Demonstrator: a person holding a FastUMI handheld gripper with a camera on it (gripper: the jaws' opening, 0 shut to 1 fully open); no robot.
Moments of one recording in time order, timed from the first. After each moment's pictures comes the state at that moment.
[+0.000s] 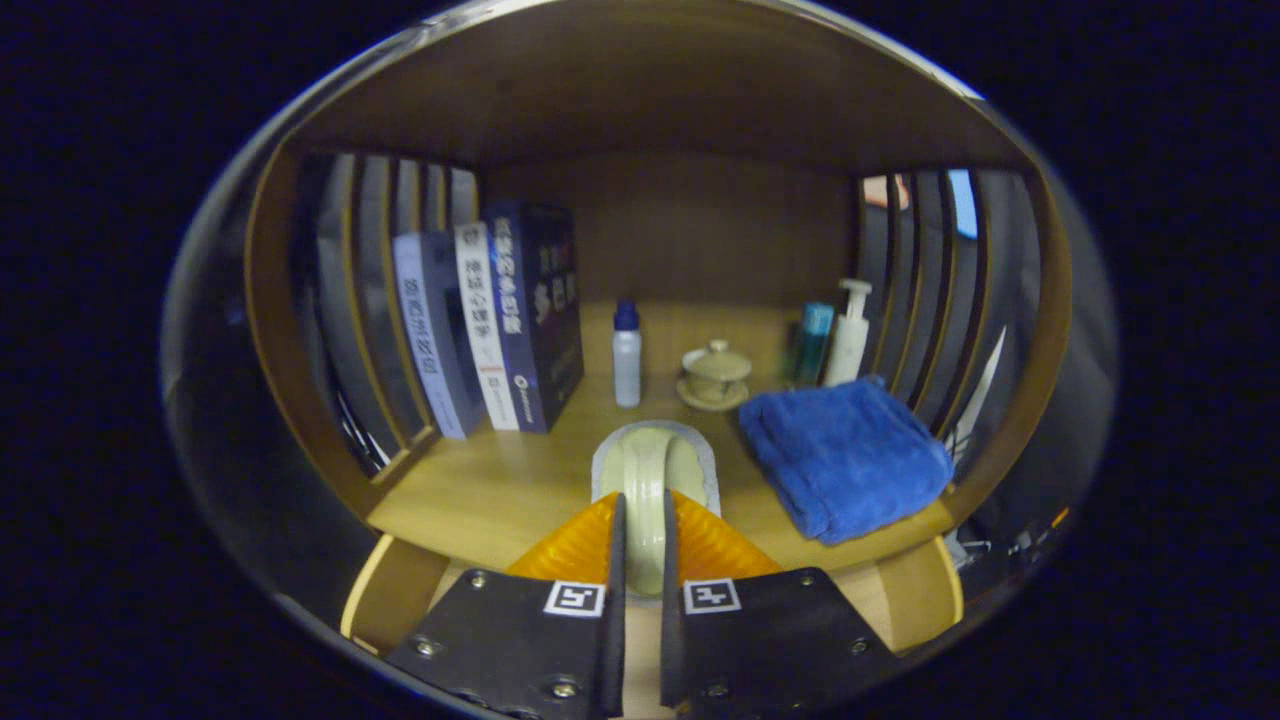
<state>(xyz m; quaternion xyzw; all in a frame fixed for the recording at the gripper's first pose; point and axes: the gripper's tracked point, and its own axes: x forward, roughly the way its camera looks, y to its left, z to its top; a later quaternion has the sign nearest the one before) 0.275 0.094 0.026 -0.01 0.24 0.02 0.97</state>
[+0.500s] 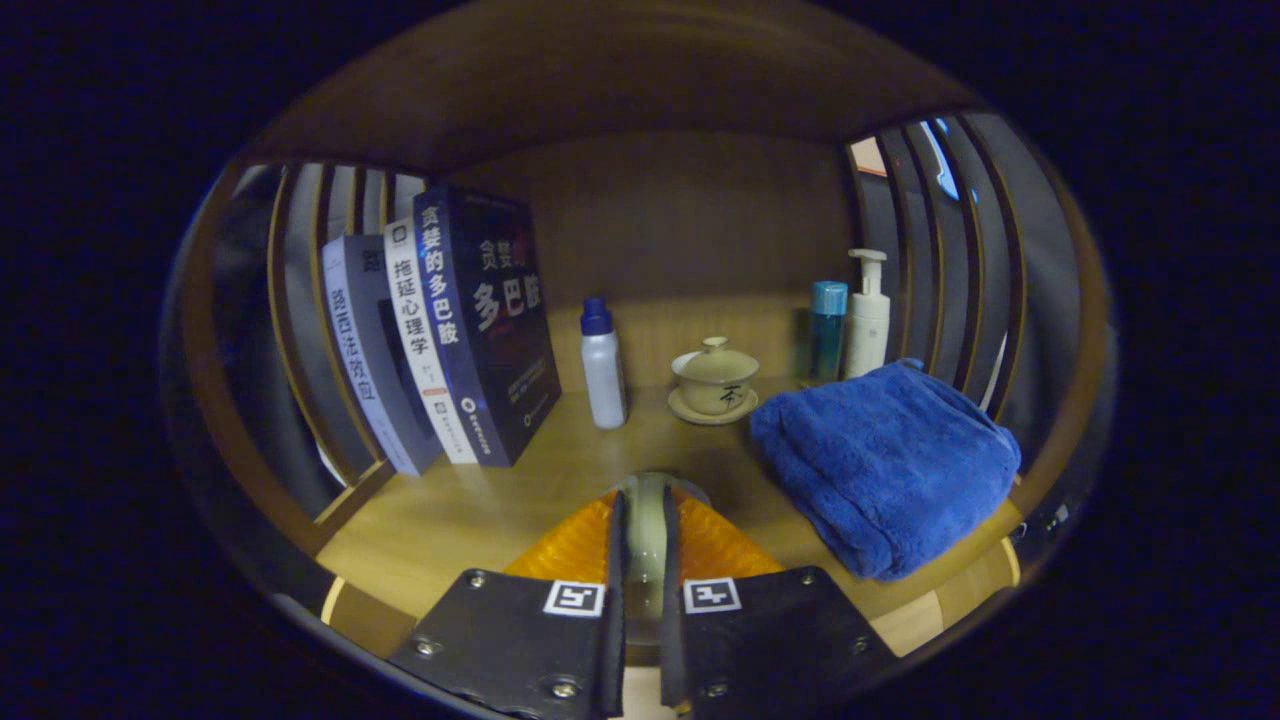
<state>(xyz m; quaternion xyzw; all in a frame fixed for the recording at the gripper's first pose) 0.346 0.090 0.007 0.04 0.18 0.01 0.98</state>
